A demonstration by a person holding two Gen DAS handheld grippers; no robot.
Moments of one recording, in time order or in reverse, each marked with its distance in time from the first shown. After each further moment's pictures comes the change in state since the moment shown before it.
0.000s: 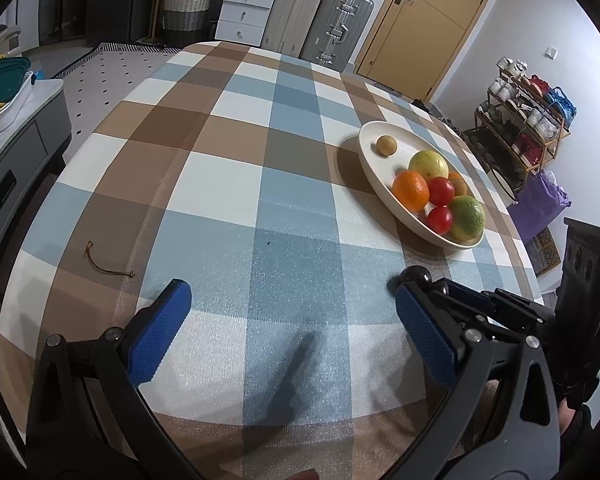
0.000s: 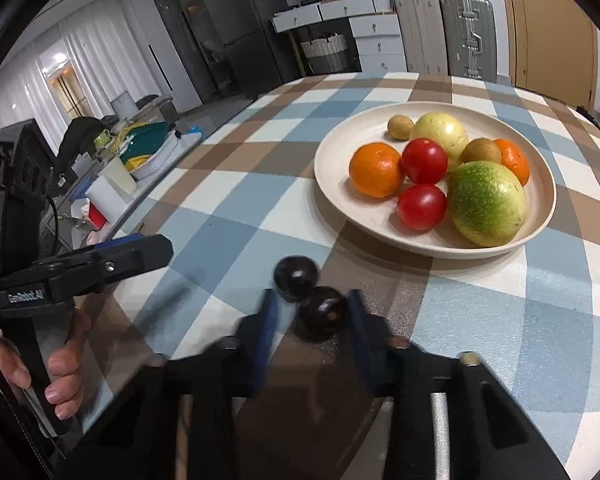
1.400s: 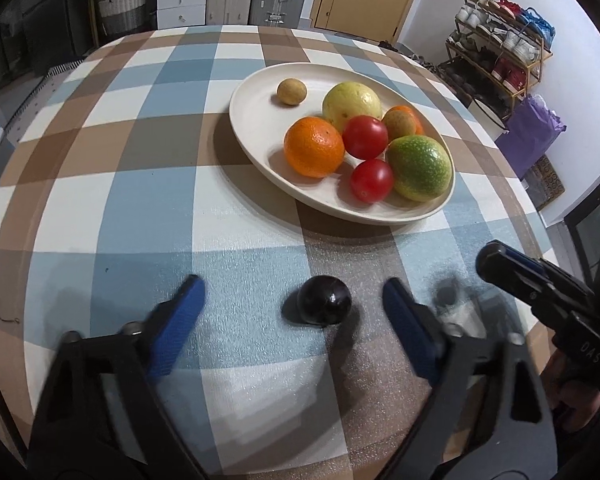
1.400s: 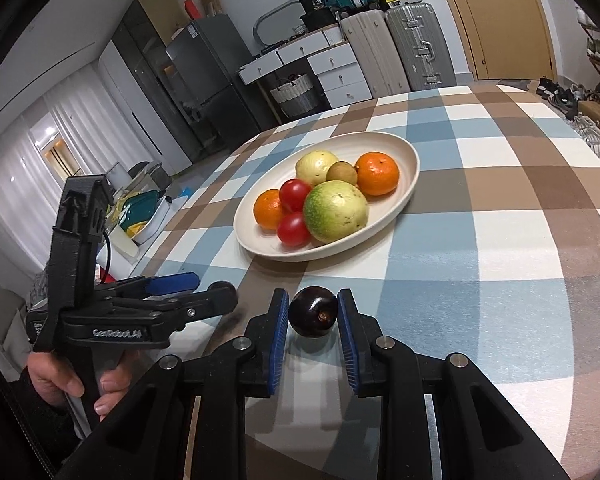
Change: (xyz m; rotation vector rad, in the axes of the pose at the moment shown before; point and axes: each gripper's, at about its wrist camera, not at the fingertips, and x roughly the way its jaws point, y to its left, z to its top) left arm 0.068 -0.108 0.006 0.220 0.145 0.005; right arm -0.070 -0.086 -0.026 0.188 -0.170 0.043
